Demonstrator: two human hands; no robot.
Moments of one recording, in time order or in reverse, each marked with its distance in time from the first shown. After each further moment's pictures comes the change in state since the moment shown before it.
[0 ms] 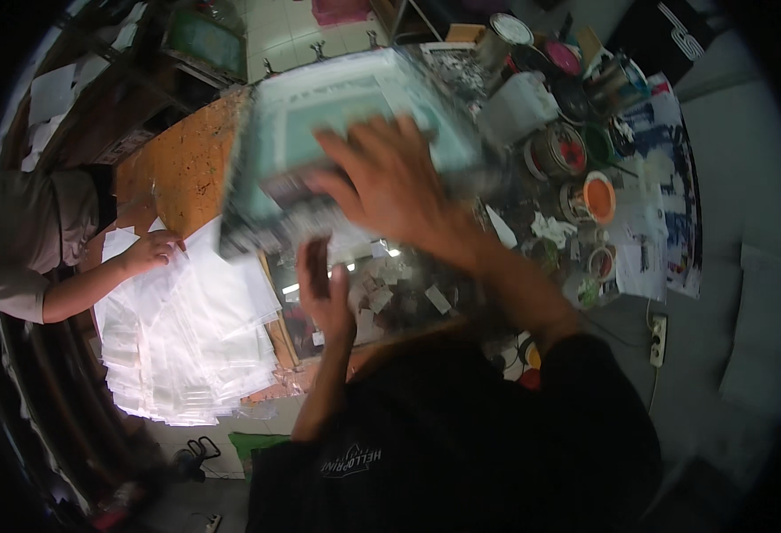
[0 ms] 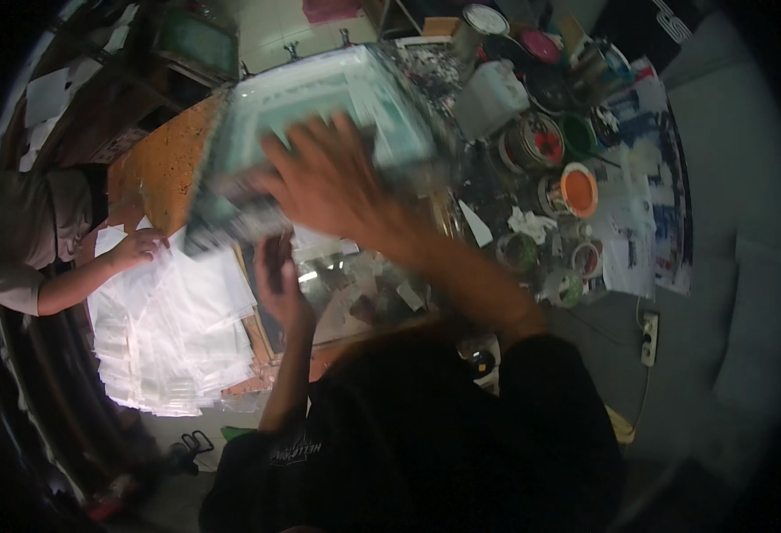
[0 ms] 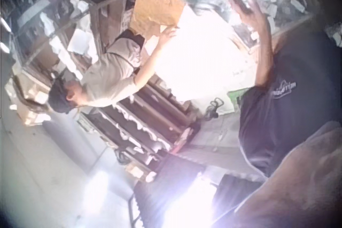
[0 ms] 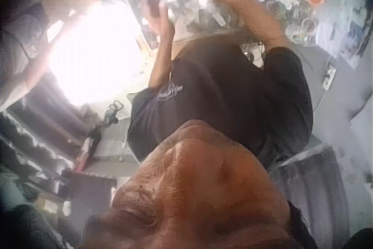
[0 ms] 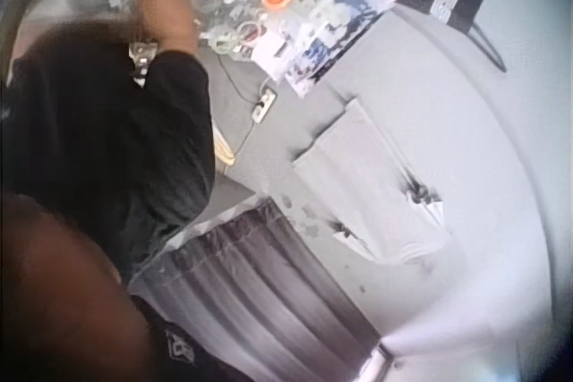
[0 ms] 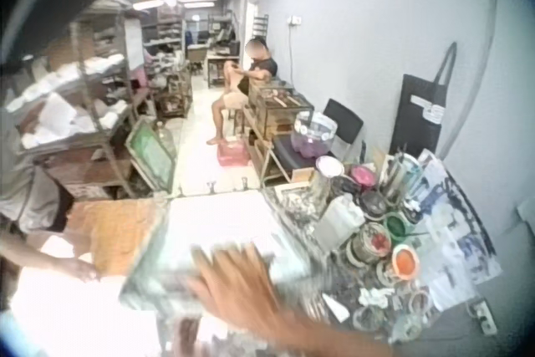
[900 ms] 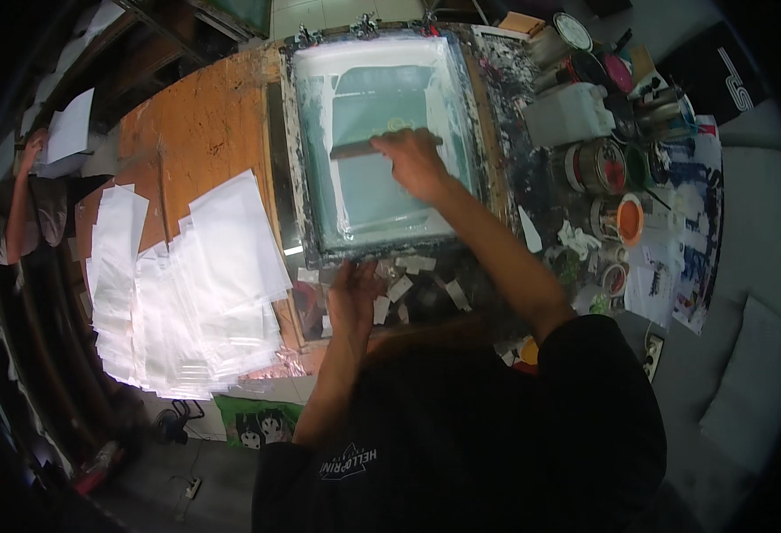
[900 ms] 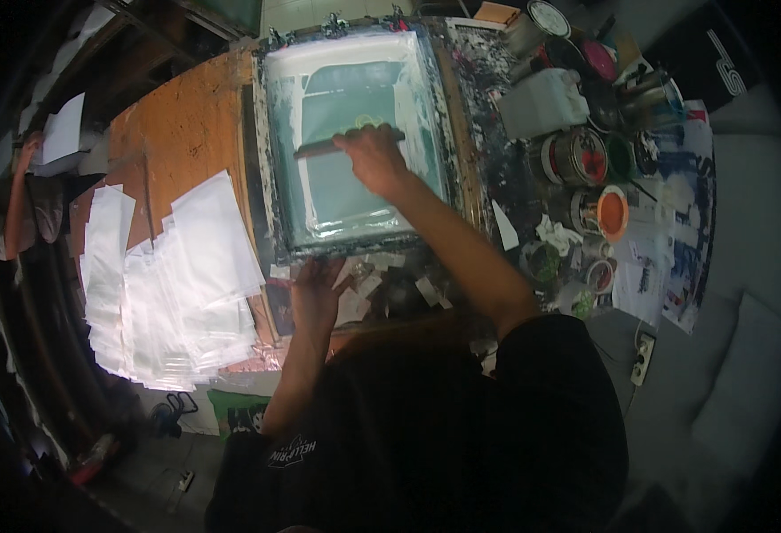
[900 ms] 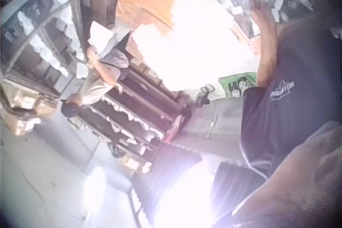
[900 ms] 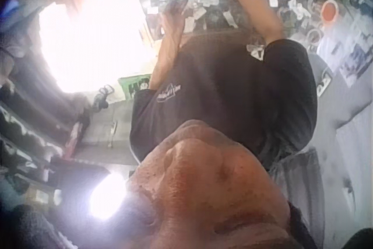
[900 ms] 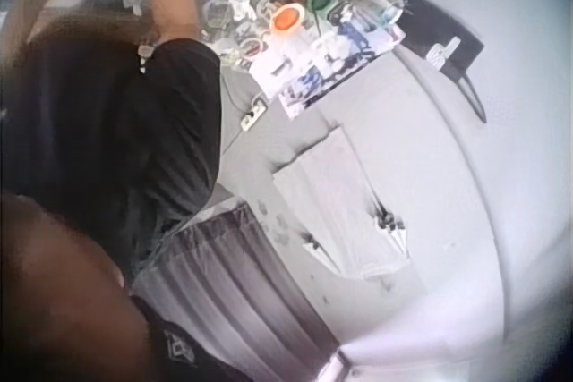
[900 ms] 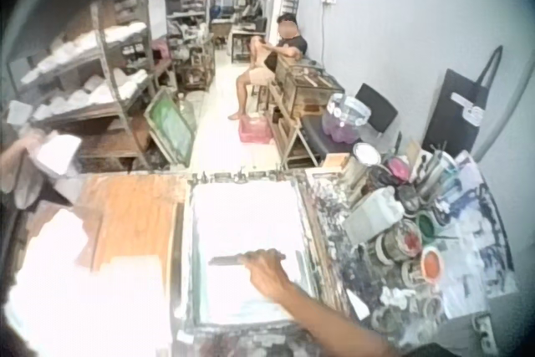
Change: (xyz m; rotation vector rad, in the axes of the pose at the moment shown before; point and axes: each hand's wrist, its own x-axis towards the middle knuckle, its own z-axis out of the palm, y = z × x) left_hand -0.025 -0.058 -0.054 -0.571 0.331 -0.974; right_hand -0.061 0.091 0.171 0.008 -0.441 0.128
